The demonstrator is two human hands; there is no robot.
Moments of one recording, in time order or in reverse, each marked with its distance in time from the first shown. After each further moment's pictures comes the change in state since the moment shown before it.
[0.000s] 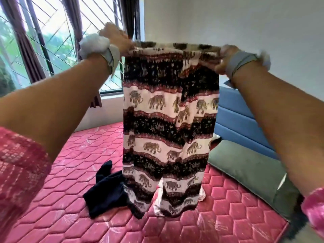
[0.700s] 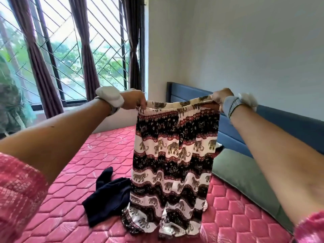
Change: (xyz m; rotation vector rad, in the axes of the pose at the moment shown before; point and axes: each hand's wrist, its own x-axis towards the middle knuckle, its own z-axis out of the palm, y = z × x) left_hand -0.038 -0.086 0.022 0.669 -0.810 0.498; right_hand 0.031 0.083 -0.022 -0.691 0.134 -0.101
